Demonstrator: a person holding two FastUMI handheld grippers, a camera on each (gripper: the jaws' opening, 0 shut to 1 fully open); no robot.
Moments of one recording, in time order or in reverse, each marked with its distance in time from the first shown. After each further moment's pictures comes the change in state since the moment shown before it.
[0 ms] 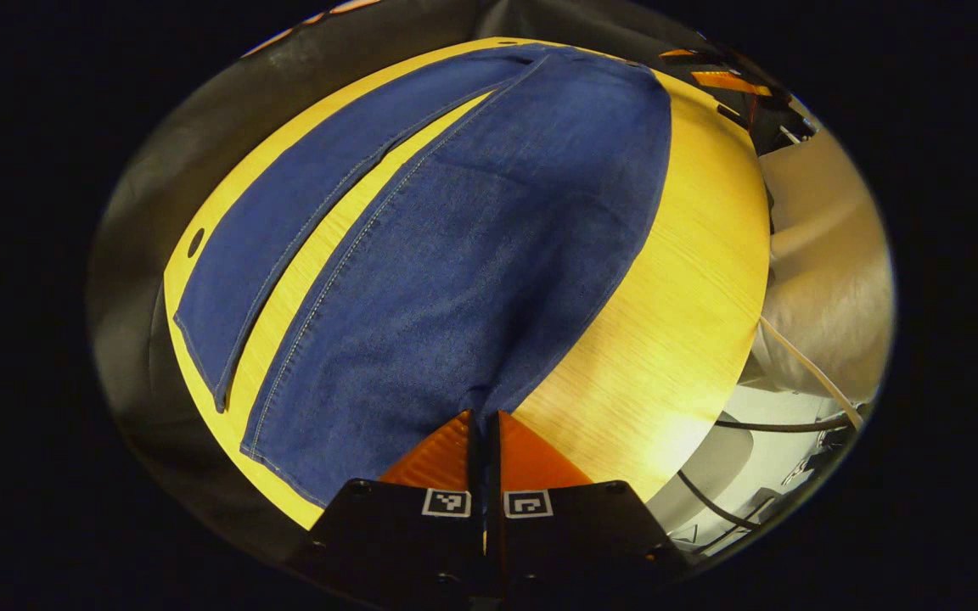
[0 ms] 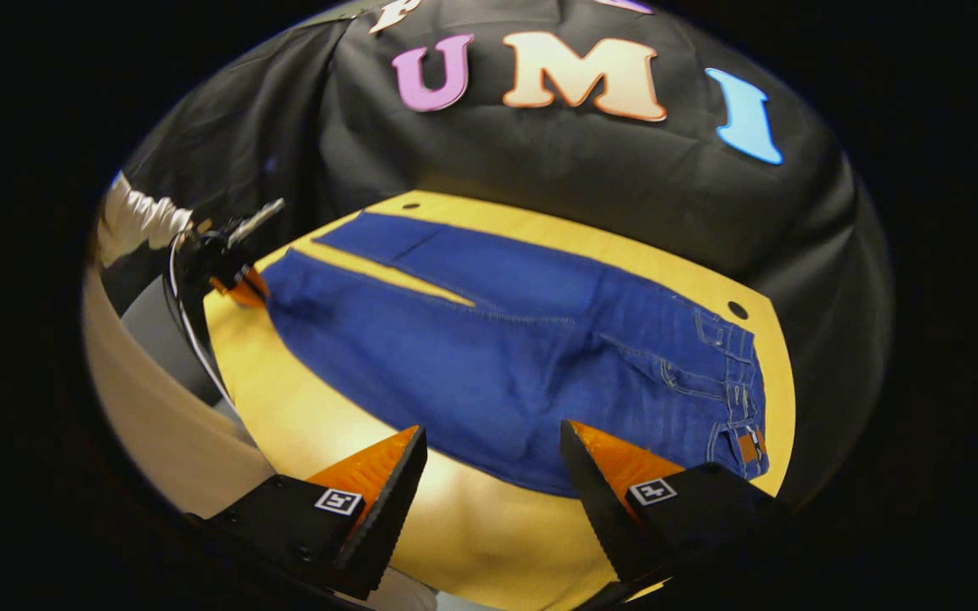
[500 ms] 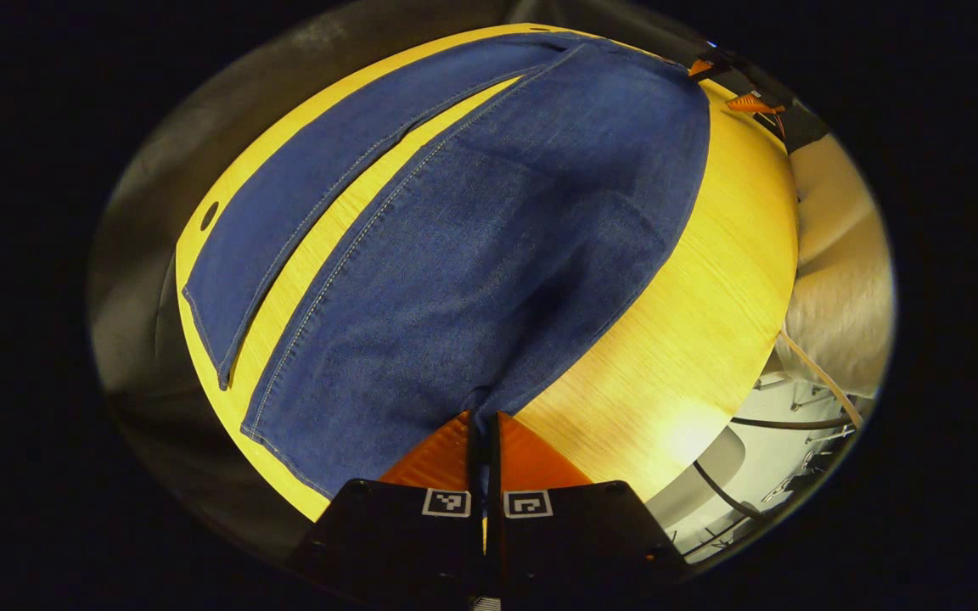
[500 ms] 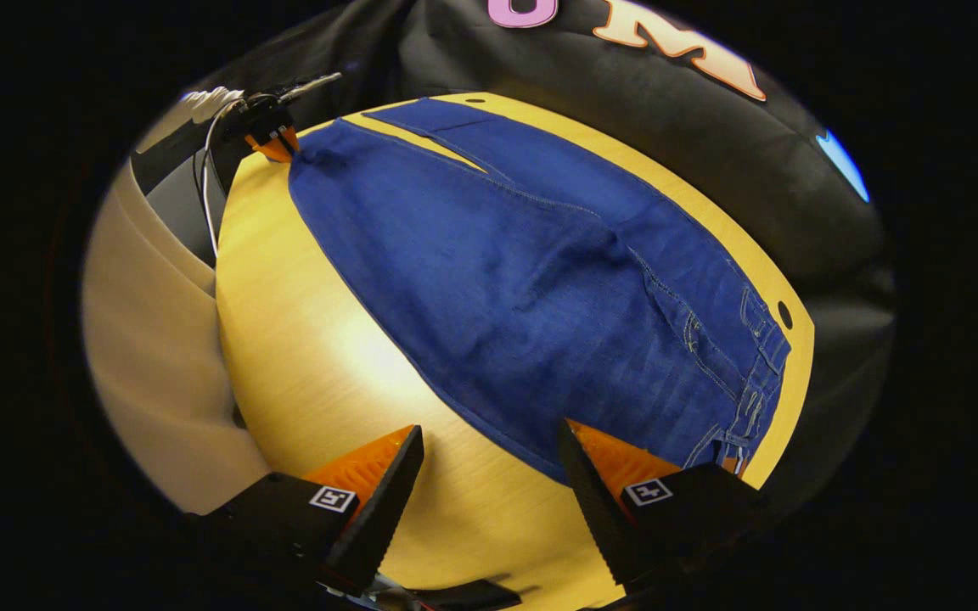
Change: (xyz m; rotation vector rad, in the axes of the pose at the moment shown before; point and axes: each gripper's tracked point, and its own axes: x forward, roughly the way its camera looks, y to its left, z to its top) left arm 0.002 0.000 0.000 -0.067 0.063 0.041; right arm 0.035 -0.060 -0.071 -0.256 0.274 0.095
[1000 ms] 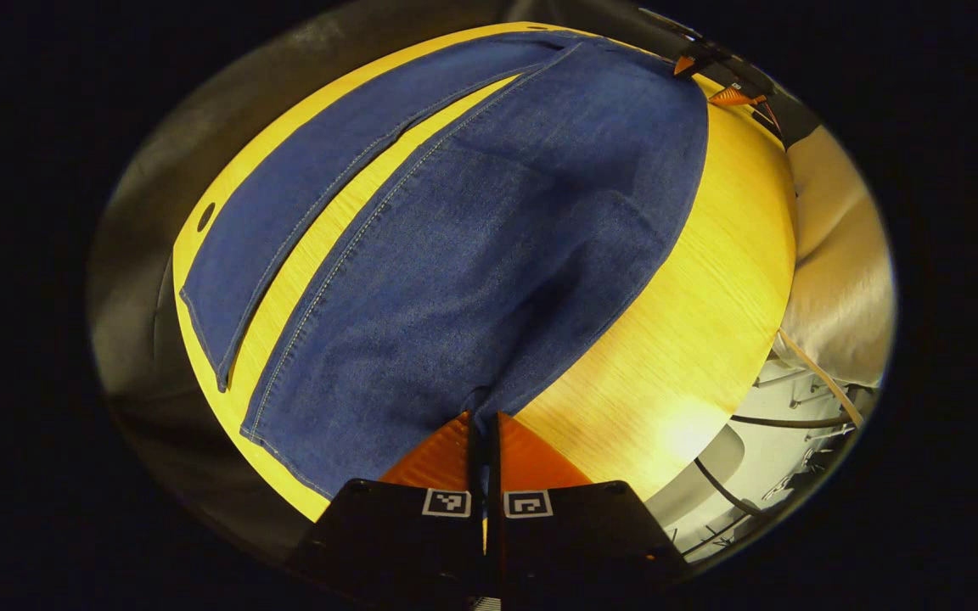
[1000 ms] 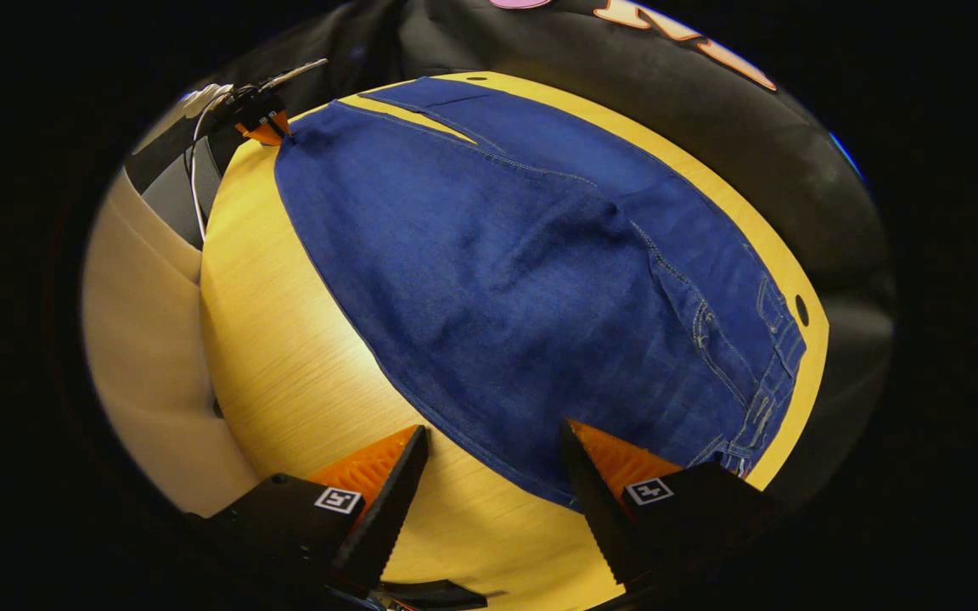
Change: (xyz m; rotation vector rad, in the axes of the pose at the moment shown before) left arm 0.001 -0.001 0.000 -0.003 -0.003 -0.013; right arm 0.018 -0.006 -0.007 0.002 0.083 0.083
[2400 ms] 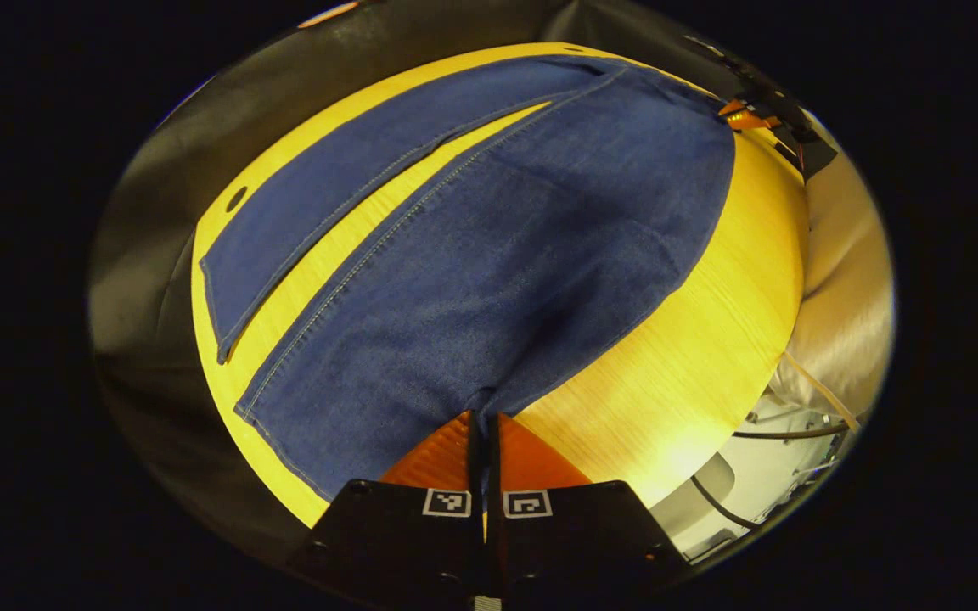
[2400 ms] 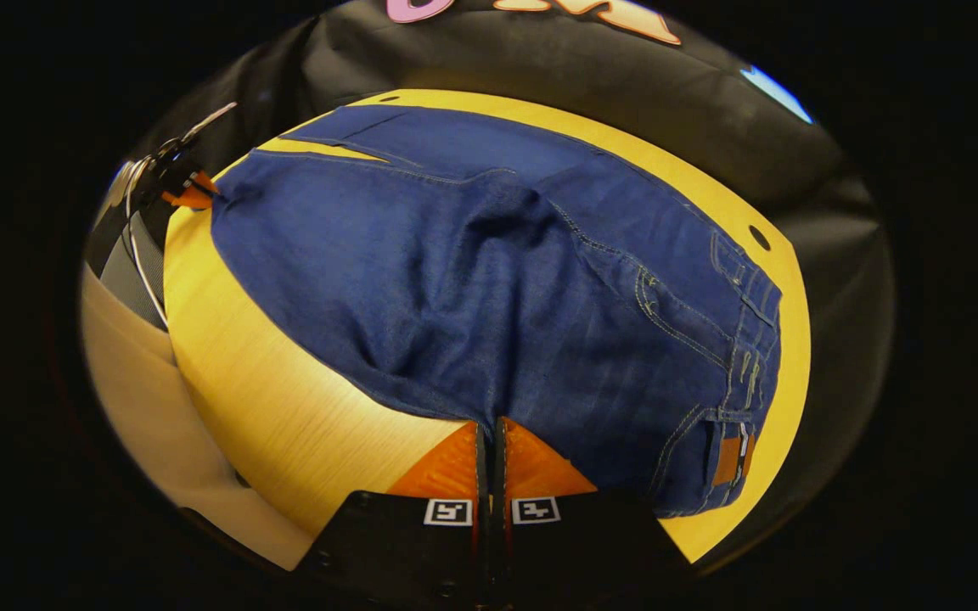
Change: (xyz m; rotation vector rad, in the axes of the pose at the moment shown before) left arm 0.001 0.008 0.000 -0.179 -0.096 0.076; right arm -0.003 0.009 0.004 0.312 -0.057 -0.210
